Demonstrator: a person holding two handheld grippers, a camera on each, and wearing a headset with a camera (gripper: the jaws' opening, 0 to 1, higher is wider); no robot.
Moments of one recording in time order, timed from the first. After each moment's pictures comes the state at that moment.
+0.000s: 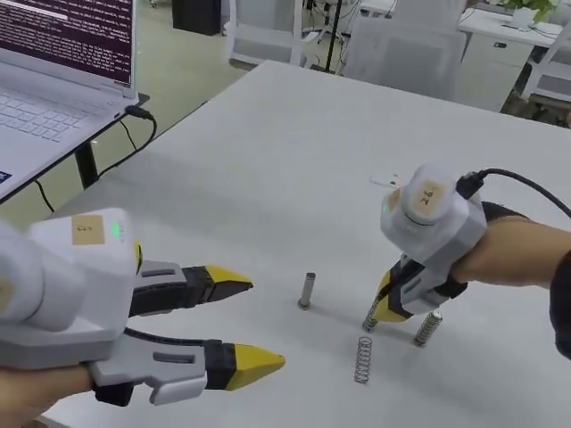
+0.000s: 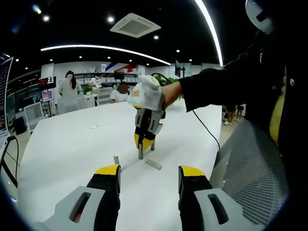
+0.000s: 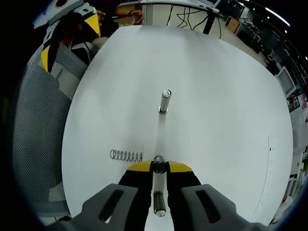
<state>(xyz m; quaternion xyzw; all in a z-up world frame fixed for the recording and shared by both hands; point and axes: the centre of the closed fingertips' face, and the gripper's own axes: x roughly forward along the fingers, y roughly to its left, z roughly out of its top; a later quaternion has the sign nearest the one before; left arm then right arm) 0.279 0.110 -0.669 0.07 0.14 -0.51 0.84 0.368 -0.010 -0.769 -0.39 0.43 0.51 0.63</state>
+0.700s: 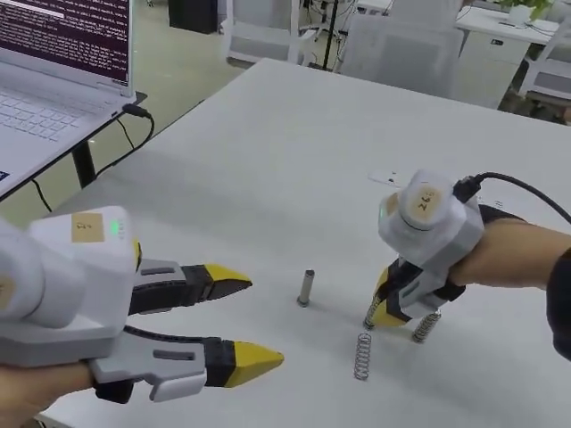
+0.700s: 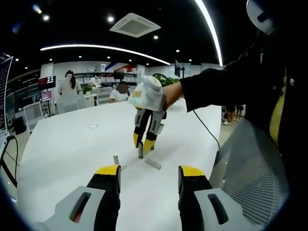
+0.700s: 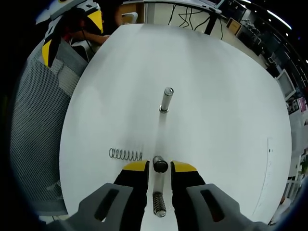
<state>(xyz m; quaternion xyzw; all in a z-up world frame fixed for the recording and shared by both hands) 0.280 0.110 -0.670 0.07 0.14 -0.52 0.84 0.368 -0.011 -0.769 -0.40 0.42 0.51 0.64</state>
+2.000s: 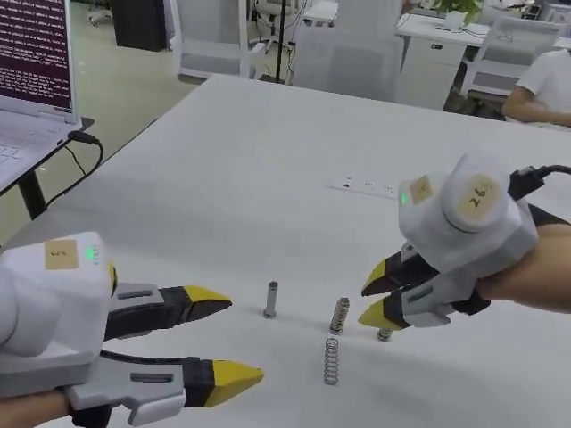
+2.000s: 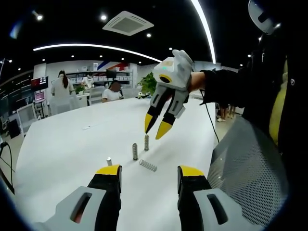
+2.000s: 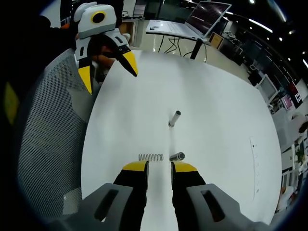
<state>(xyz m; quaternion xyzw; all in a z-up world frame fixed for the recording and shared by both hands) 0.278 0.095 -0.669 0.08 0.14 -0.54 0.82 0.315 -0.012 -0.707 -0.36 0.35 0.49 0.71</state>
